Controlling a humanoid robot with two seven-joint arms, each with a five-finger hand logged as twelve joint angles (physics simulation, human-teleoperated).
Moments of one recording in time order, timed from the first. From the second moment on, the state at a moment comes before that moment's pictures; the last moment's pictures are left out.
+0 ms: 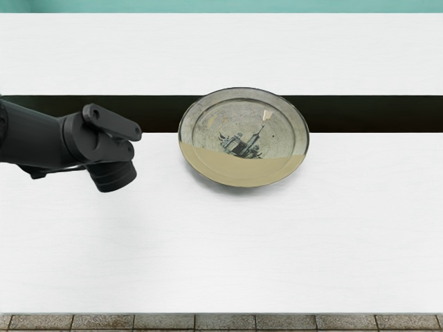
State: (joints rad) left arm -1.75 0.01 1.04 -1.26 -0.11 0.61 0.60; right arm -0.09 0.00 0.23 0.04 0.00 -0.16 -0.04
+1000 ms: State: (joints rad) left arm -1.46 0.28 0.68 -1.25 0.49 0.61 0.61; right arm -0.09 0.00 0.23 0.04 0.00 -0.16 -0.04
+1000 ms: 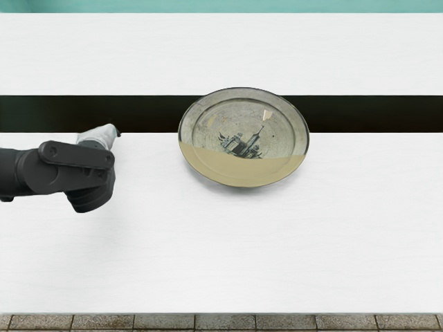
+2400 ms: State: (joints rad) left arm -1.50 0.34 0.65 -1.23 0.42 0.41 0.61; right arm -0.09 0.00 0.23 0.04 0.00 -0.16 -0.04
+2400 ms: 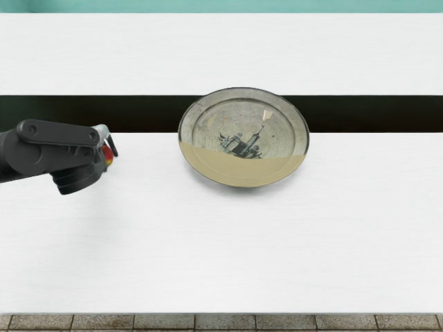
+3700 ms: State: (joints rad) left arm -1.78 0.35 0.35 -1.36 0.34 0.25 0.61; right arm -0.09 0.00 0.23 0.04 0.00 -0.16 -0.04
